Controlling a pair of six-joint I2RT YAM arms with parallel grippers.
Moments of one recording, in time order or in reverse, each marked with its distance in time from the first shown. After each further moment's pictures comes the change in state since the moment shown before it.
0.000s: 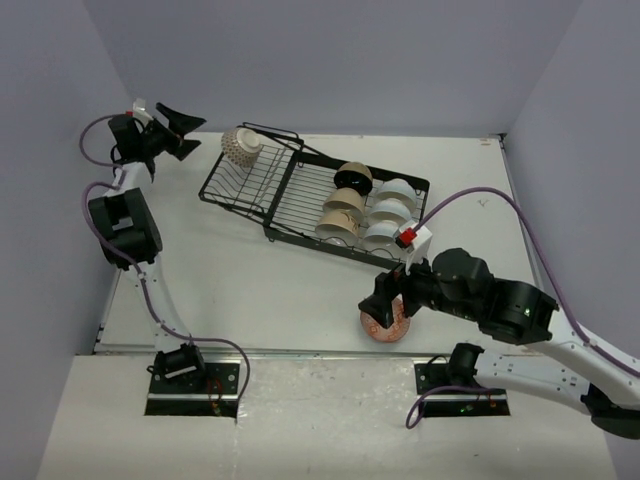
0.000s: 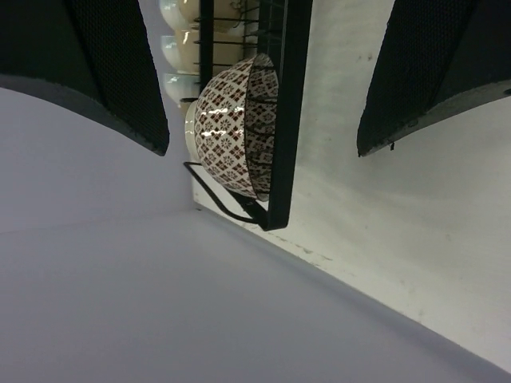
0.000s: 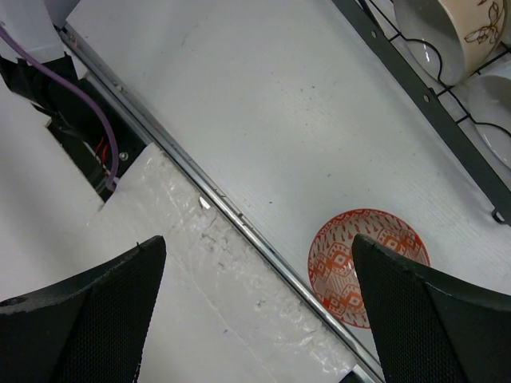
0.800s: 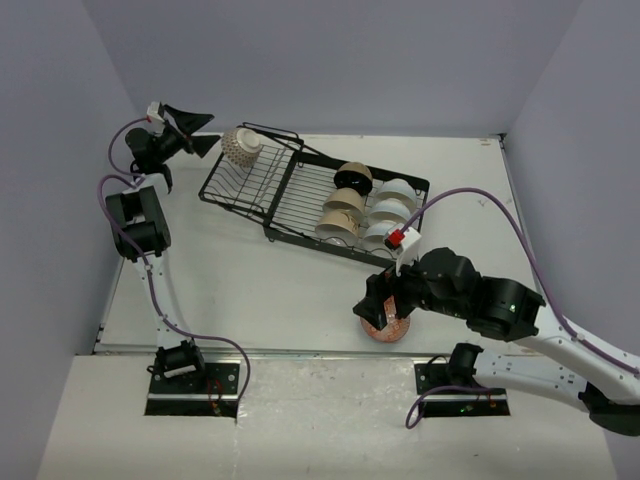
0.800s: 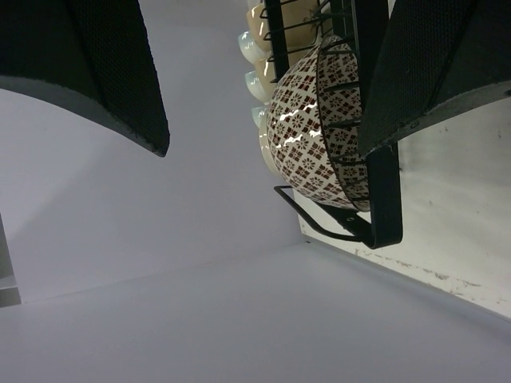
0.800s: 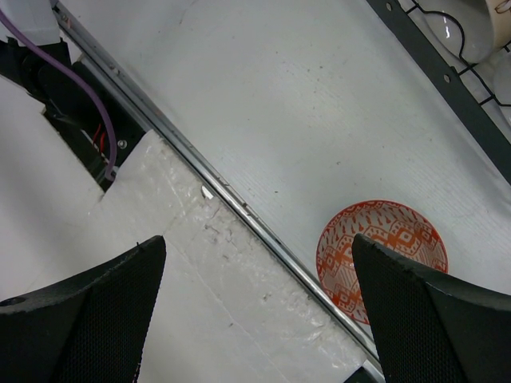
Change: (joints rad) left arm -0.047 0.202 0.002 0.722 0.193 -0.644; right arm 0.001 0.038 -0.033 0.015 -0.030 0.027
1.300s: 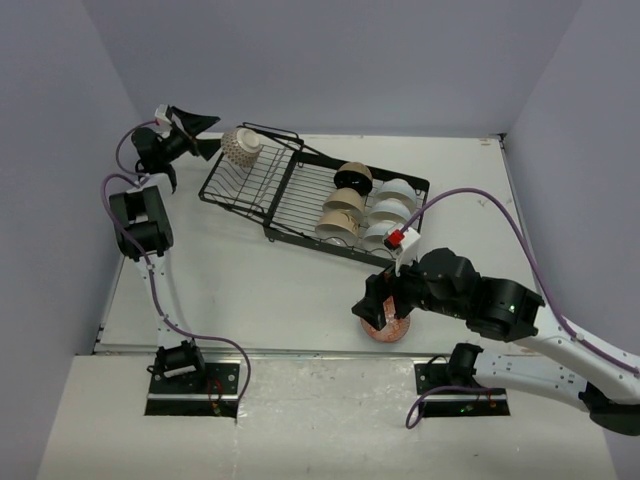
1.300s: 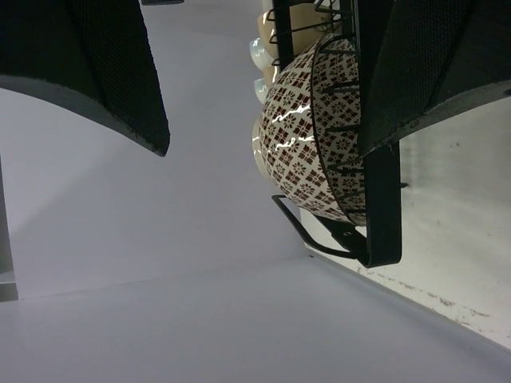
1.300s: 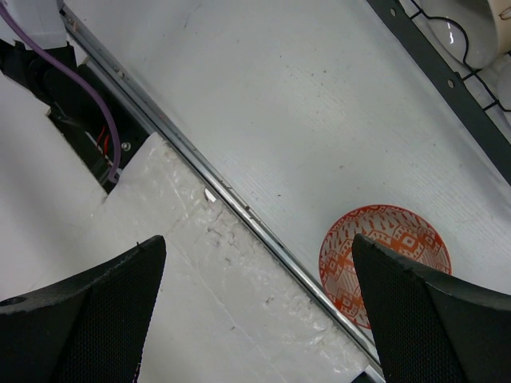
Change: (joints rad) left arm -0.020 0.000 -0.007 -0.053 0.011 -0.006; right arm 0.005 -0.002 -0.006 0.017 0.000 0.000
